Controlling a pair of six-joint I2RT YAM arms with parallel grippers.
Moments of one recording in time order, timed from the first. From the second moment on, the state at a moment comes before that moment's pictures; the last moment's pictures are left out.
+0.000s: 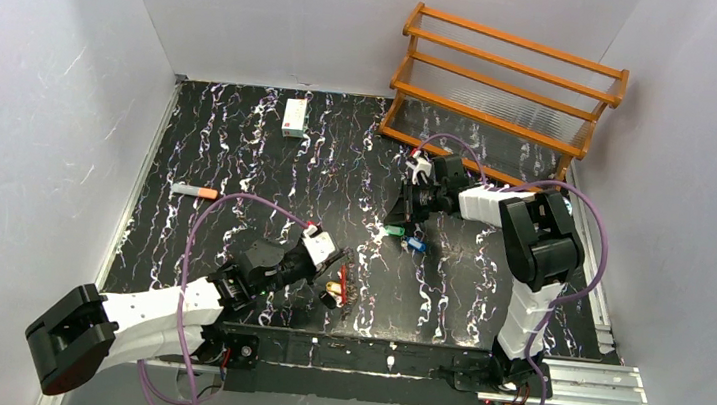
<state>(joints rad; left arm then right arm) -0.91 0.93 0.22 0.51 0.07 0.17 0.41 1.94 1.05 -0.01 -0.72 0.29</state>
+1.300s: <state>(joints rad) -0.91 0.95 0.26 0.48 0.10 0.18 0.40 1.38 0.83 0.00 -0.49 0.33</state>
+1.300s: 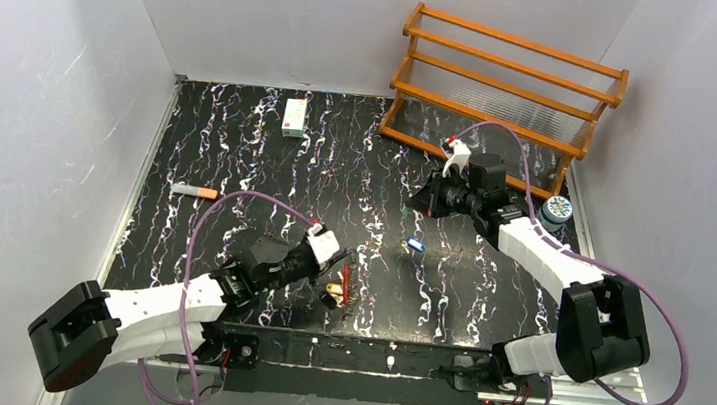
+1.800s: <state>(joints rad) -0.91 0.96 0.26 0.48 0.13 0.20 0.55 1.48 0.84 -0.01 -0.76 0.18</state>
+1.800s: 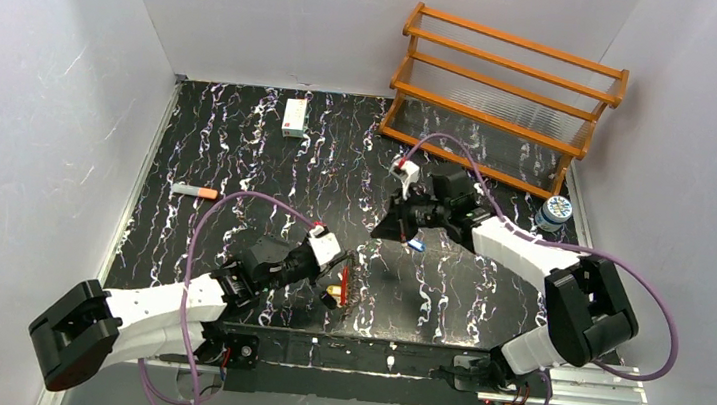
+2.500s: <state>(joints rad) -0.91 0.98 0.27 0.48 0.15 0.21 0.68 1.37 0.82 0.01 -0.69 0.09</state>
